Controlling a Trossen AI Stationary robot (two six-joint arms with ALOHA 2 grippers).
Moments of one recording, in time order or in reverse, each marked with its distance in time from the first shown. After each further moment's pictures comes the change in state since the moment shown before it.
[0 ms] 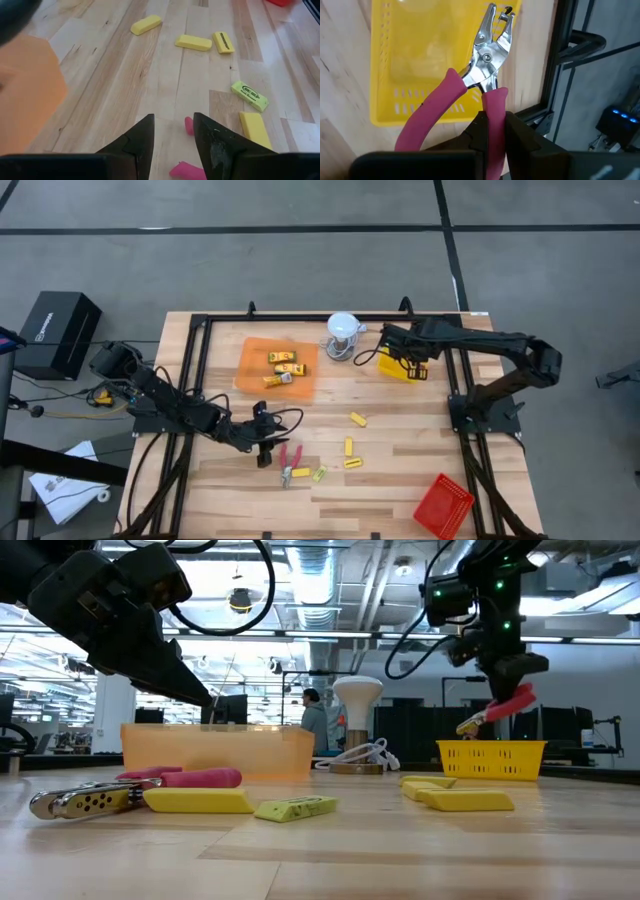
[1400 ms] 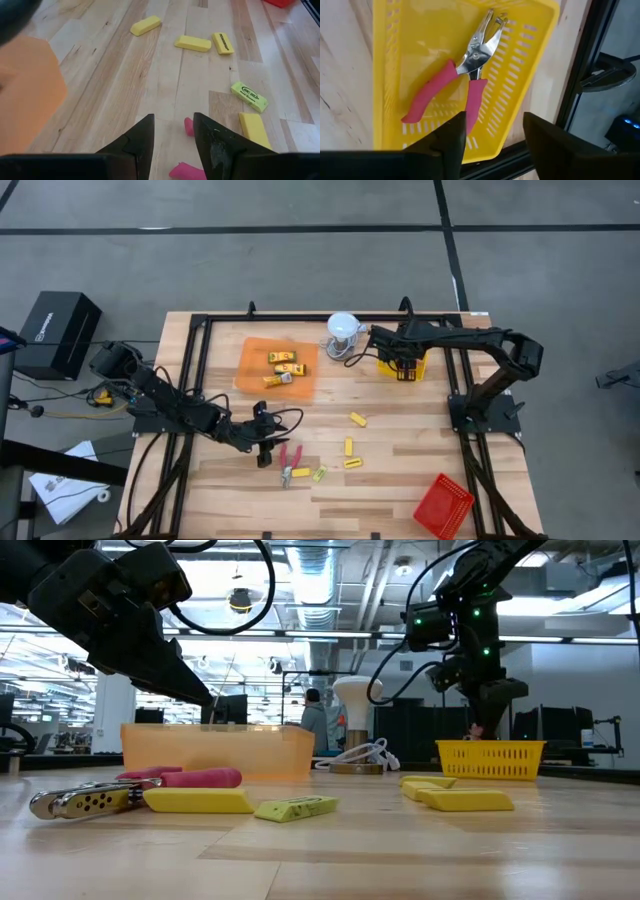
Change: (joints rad) left arm 0.000 0.000 0.000 0.003 0.000 0.000; right arm -0.017 0.151 0.000 0.135 -0.053 -0.032
